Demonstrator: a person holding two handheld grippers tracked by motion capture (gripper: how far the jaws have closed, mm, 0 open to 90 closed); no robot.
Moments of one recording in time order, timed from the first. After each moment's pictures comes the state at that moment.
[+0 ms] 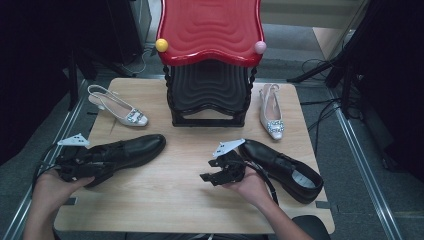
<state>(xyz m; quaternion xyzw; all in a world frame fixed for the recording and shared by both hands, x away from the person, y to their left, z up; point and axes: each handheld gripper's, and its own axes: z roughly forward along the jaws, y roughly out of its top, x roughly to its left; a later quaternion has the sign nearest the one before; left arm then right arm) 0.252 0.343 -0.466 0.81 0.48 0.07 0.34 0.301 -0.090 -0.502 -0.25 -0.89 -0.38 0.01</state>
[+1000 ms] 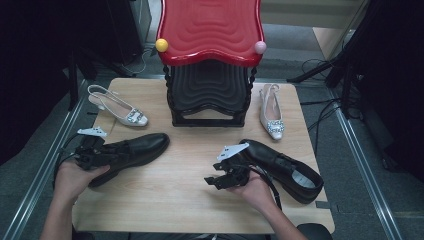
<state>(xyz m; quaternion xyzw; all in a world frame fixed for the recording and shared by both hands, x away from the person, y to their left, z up) 0.288 0.320 -0.474 0.81 0.47 0.02 0.36 0.293 -0.102 -0.506 -0.26 -0.89 -0.37 0.00</state>
